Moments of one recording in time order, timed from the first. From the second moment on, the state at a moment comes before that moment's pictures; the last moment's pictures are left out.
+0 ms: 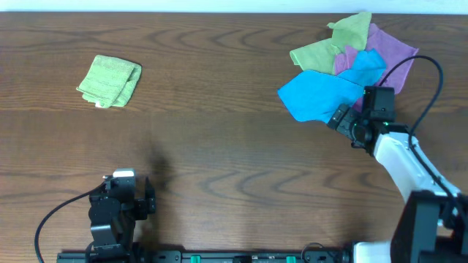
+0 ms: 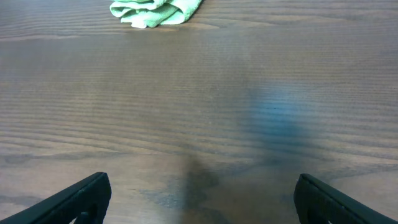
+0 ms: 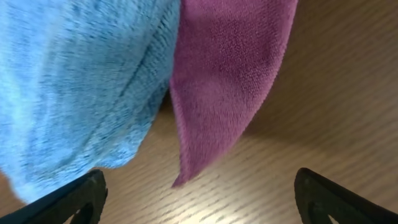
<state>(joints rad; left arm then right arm) 0.08 0.01 0.16 -0.74 -0.06 0.12 -0.08 1.59 0.86 -0.37 0.08 0.49</state>
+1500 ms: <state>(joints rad) 0.08 0.01 0.16 -0.74 -0.06 0.12 -0.11 1.25 1.55 -1.10 0.34 0.64</state>
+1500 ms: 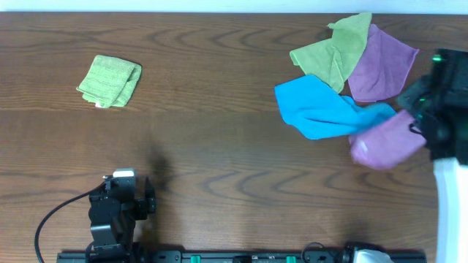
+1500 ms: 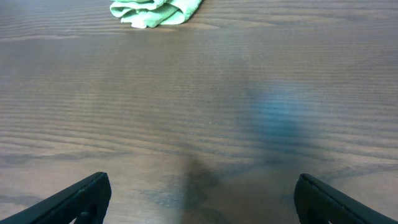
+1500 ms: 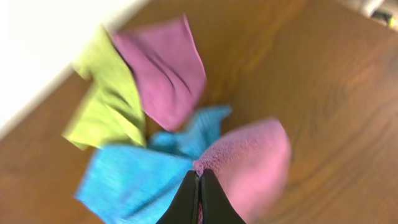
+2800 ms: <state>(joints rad) 0.08 0.01 0.16 -0.74 -0.06 0.12 0.42 1.51 1.71 -0.92 -0.23 0.59</state>
